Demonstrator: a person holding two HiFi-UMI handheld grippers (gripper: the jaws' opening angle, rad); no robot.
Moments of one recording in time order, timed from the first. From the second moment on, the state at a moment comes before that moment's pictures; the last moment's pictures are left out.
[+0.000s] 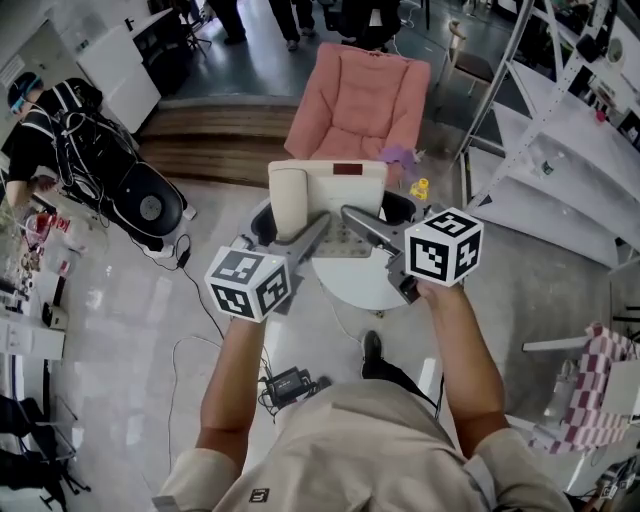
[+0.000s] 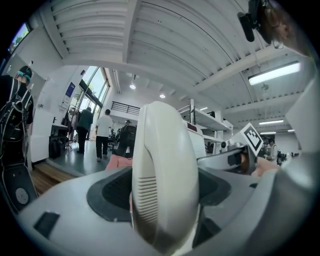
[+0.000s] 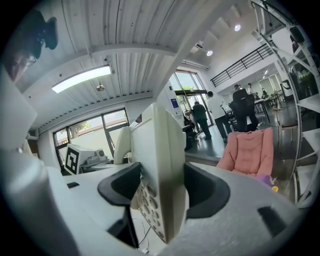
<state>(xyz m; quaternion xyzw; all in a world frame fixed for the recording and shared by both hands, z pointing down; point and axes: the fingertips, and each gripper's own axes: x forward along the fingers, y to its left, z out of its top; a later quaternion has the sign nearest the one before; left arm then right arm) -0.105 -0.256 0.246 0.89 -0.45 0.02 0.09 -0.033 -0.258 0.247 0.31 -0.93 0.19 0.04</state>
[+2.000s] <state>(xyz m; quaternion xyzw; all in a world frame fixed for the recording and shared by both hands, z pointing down) -0.054 -0.409 0.462 0.84 -0.45 0.13 0.26 0.020 -0.413 0.467 0.29 -0.88 0.38 0.08</state>
